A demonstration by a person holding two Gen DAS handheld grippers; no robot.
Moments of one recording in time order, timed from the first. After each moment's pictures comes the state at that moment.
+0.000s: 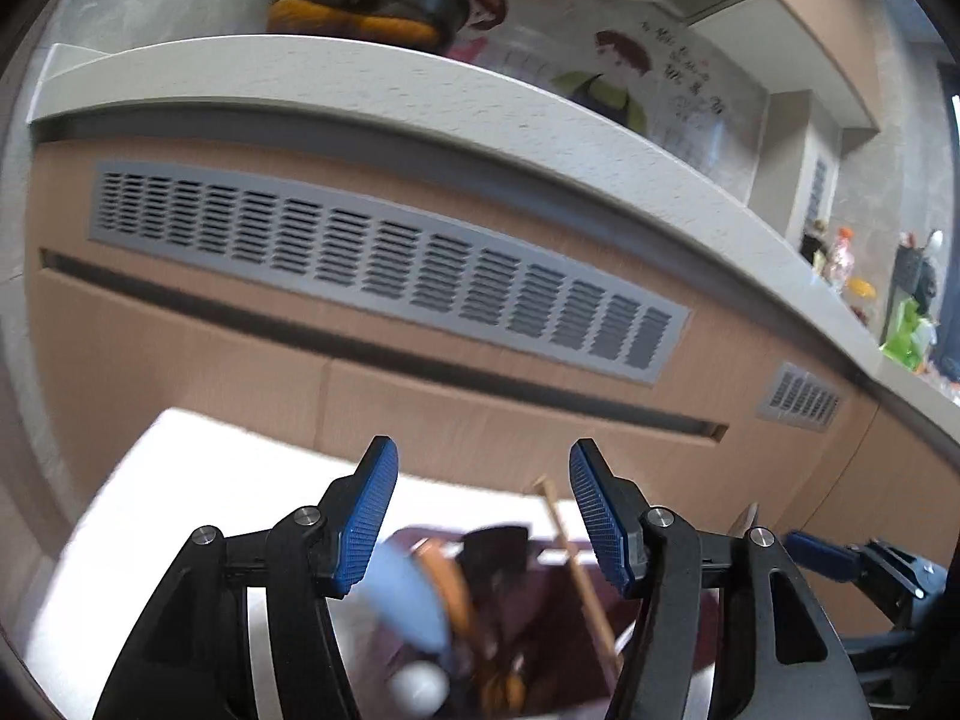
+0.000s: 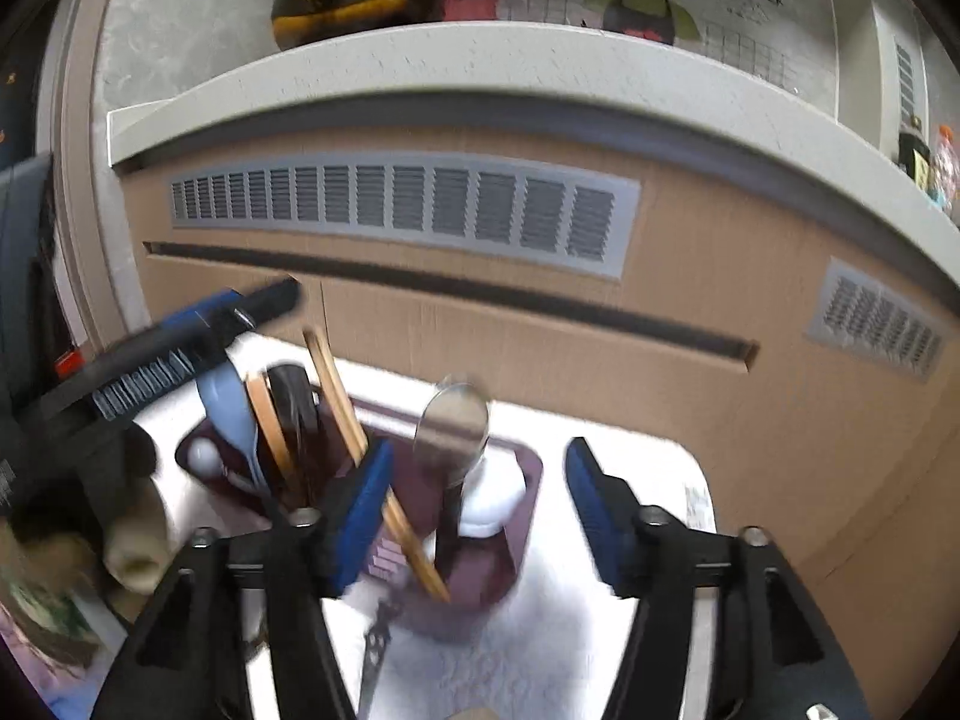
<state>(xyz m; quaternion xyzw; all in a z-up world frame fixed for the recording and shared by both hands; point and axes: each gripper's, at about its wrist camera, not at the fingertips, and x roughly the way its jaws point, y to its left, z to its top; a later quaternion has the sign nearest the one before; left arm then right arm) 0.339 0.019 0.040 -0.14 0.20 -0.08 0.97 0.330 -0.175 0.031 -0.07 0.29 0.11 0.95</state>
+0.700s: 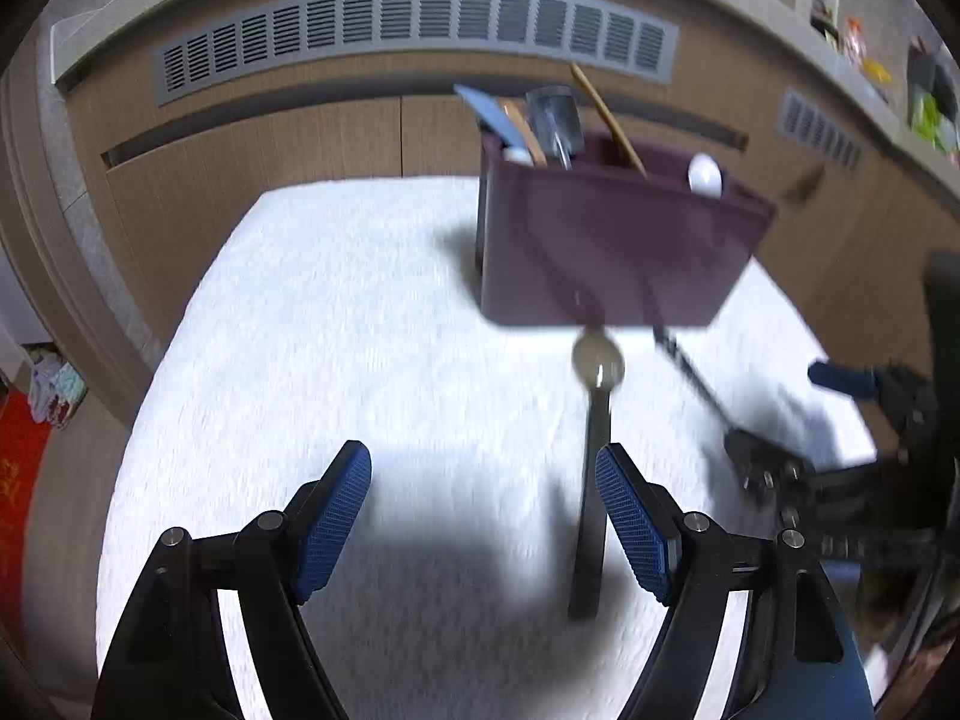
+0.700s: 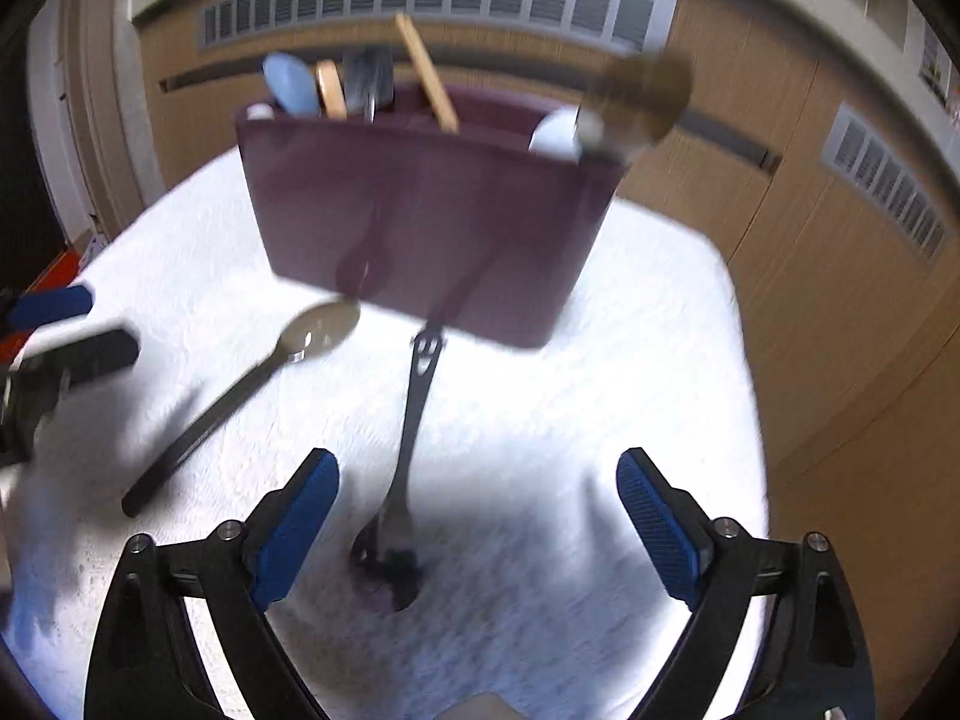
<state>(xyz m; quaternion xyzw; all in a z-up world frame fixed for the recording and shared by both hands) 0.194 0.021 -0.040 -0.01 0.42 -0.05 0.91 0.262 -0.156 -0.068 -0.11 0.44 0.10 0.89</state>
